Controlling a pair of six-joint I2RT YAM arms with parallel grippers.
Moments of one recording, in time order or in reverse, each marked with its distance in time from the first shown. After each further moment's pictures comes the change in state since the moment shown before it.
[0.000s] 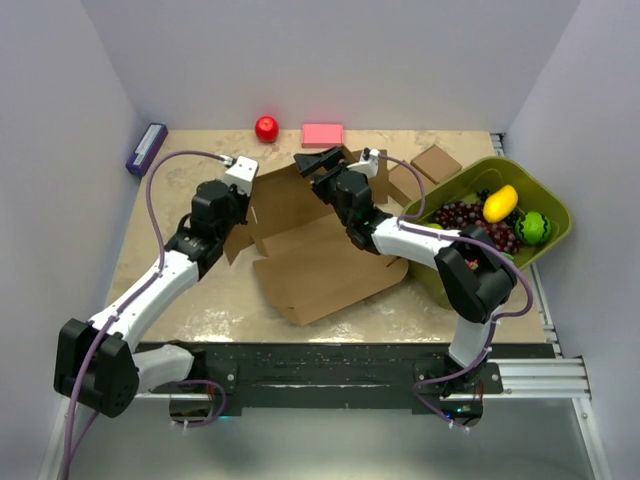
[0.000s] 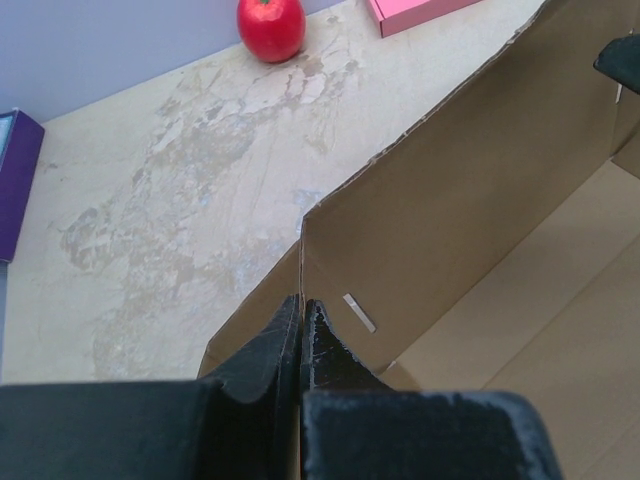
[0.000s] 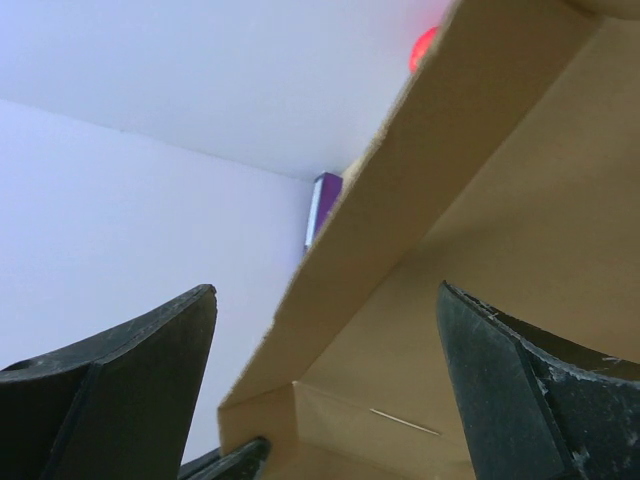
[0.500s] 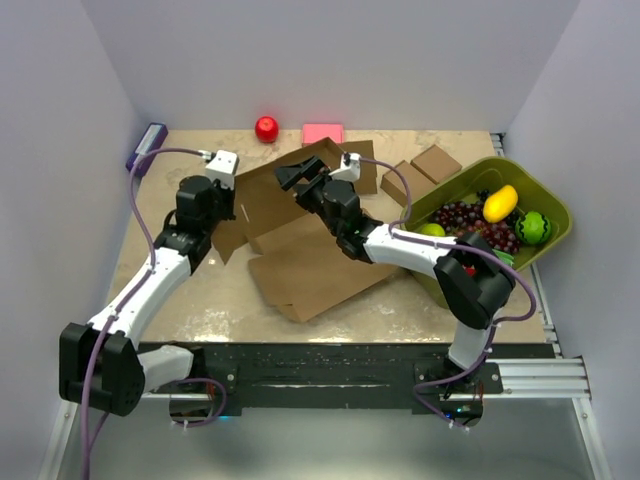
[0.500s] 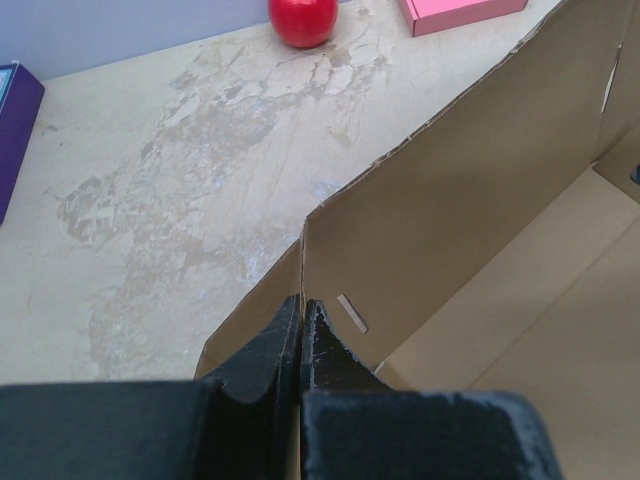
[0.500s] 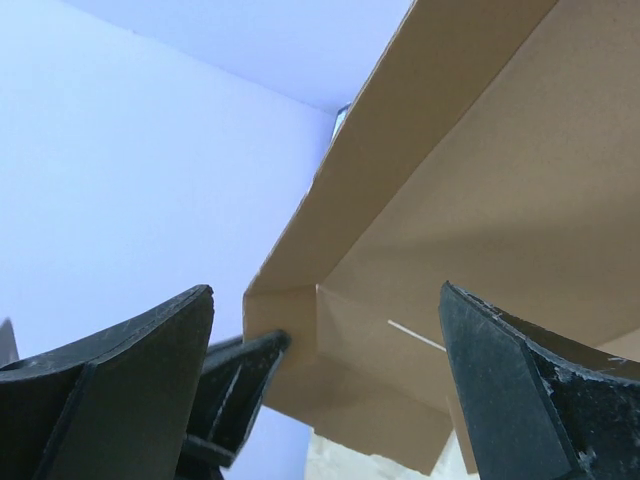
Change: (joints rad) left arm 0.132 0.002 0.012 -0.020 0.095 -0.073; right arm 0.102 -0.030 0.006 -0.029 -0.019 -0.069
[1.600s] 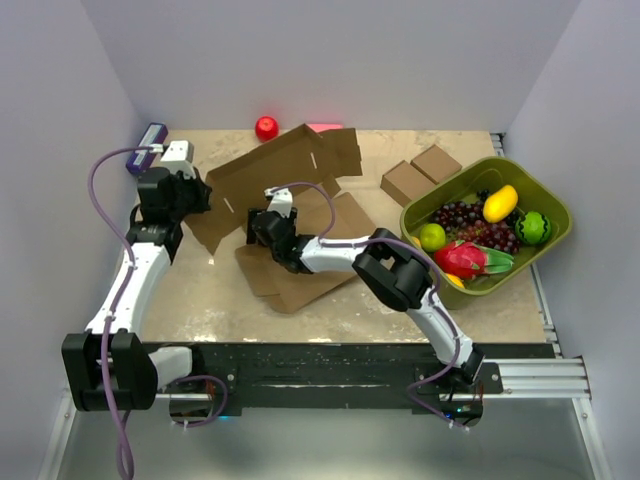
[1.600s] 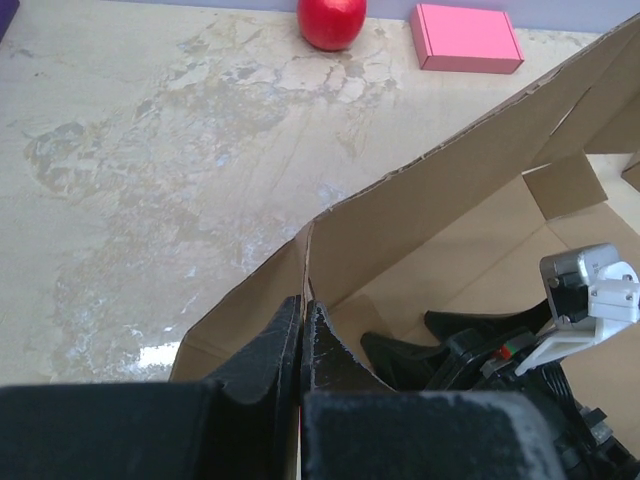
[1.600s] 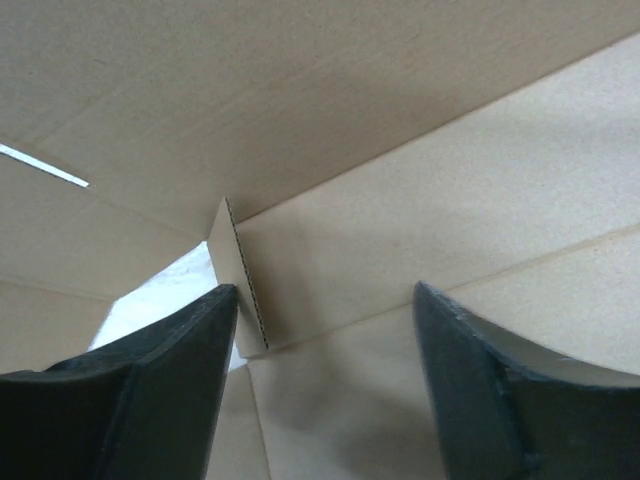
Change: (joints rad) left arm 0.267 -0.003 0.058 -0.085 0.272 -0.204; right arm 0.174 0.534 0.436 -0.351 0.248 -0.496
